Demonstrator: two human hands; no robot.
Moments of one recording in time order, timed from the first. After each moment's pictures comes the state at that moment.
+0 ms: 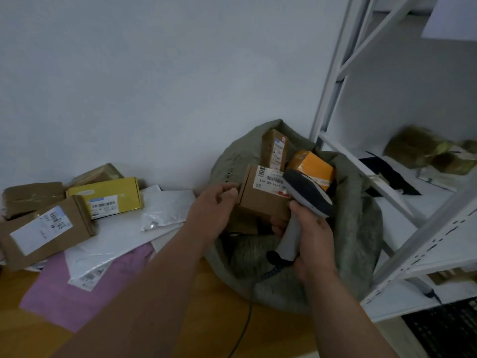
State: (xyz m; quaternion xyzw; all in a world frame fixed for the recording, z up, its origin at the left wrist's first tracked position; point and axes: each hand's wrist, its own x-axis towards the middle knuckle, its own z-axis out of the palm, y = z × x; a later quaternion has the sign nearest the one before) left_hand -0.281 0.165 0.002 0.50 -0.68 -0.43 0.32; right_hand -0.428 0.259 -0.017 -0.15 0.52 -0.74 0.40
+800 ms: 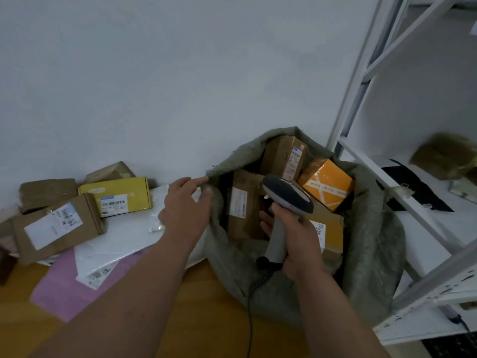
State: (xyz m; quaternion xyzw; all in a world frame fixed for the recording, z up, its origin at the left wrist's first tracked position) left_hand -0.256 0.117 -0.022 0.61 -0.62 -0.24 0.44; right_hand -0.424 0.210 -0.026 -0.18 0.51 -0.69 0.48
